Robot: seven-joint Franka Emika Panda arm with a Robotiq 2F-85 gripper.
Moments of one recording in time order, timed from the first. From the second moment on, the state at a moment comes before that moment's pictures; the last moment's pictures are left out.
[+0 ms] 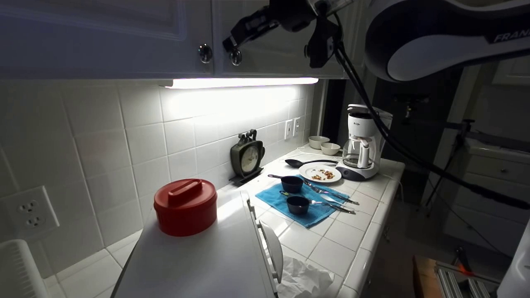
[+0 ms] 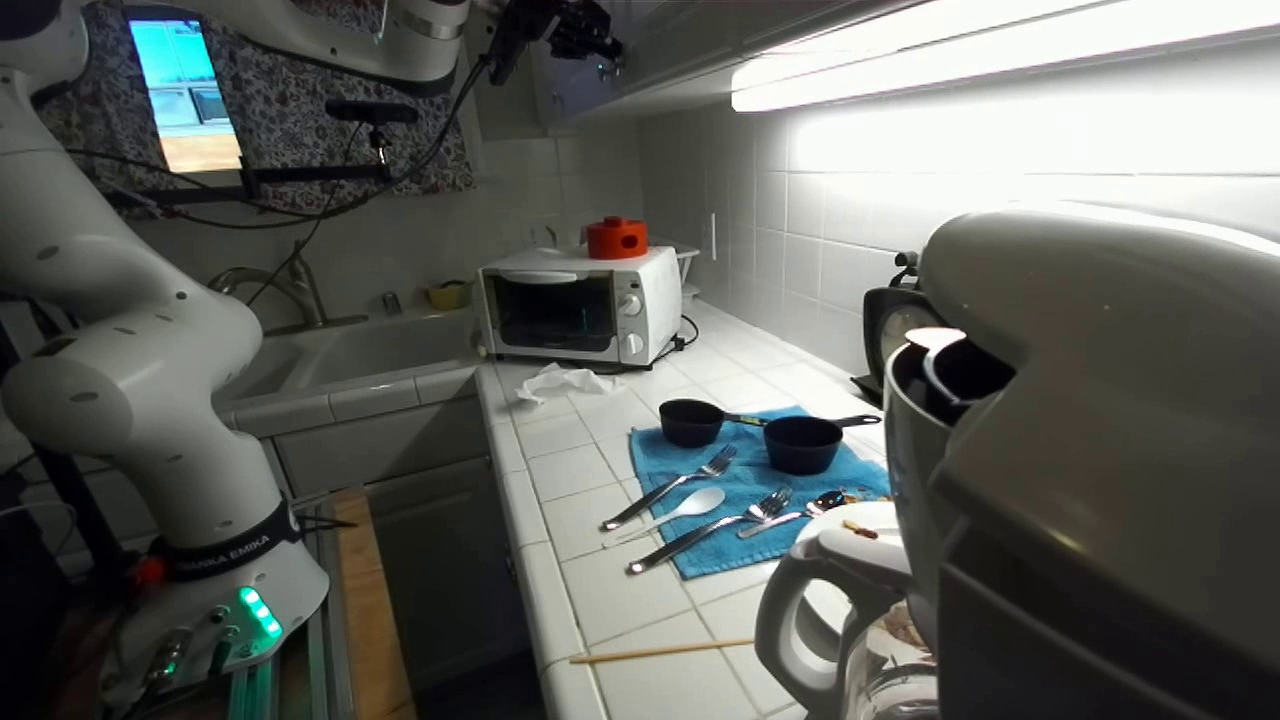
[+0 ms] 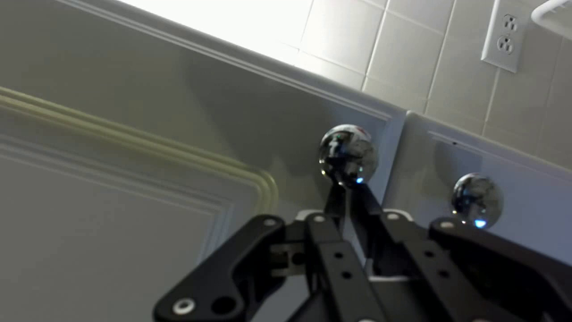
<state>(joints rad) -0.41 -0.34 0.58 -1.96 -0.54 2.76 0.46</state>
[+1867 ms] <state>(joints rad) -0.45 -0.33 0.62 -1.96 -0.54 2.71 0.45</state>
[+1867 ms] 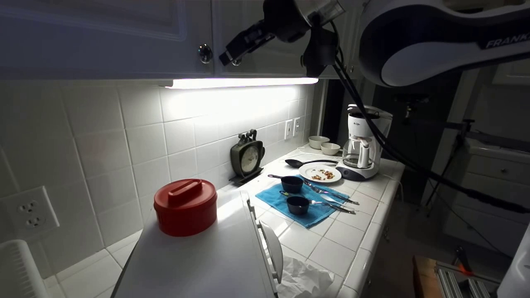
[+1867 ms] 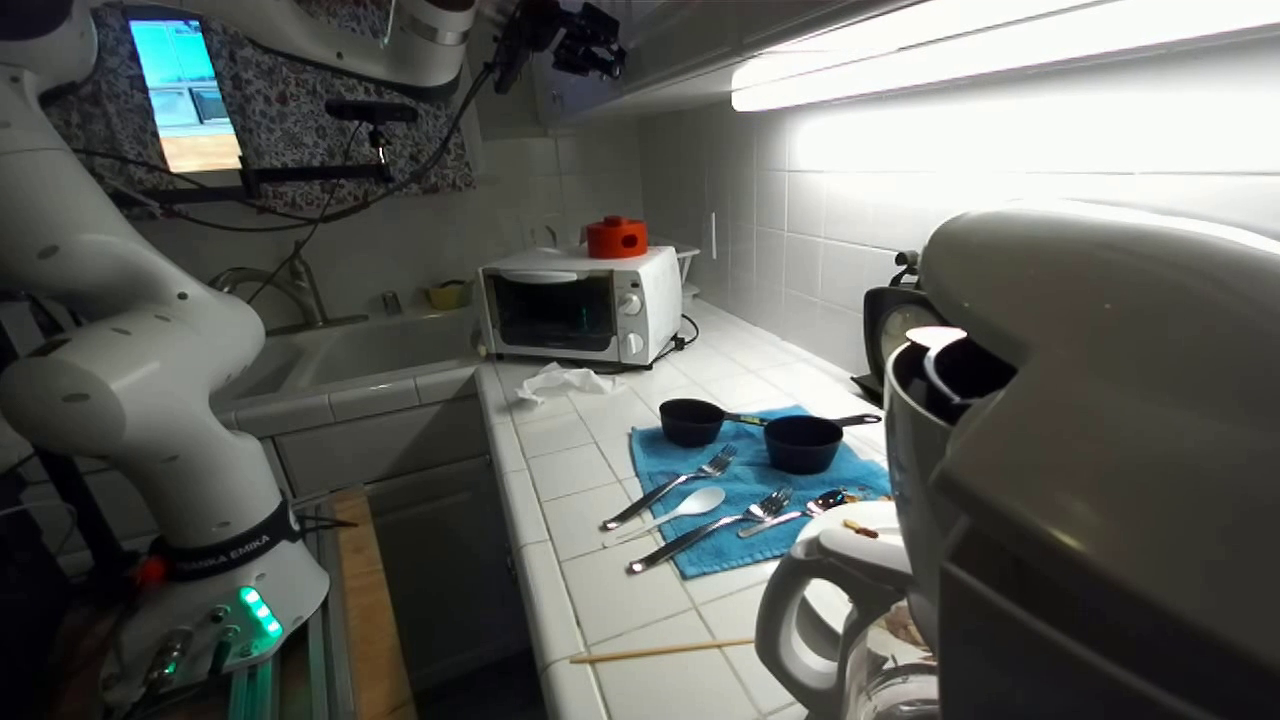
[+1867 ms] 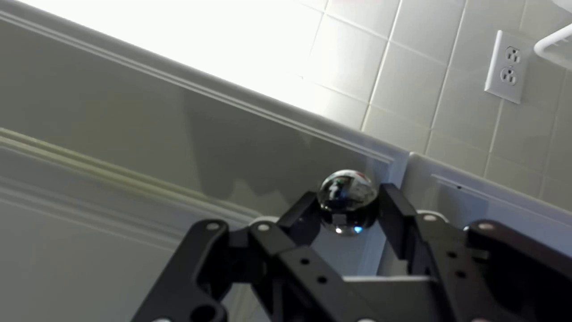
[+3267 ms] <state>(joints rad) -0.05 -0.29 0.28 -1.91 -0.44 2.57 0.26</state>
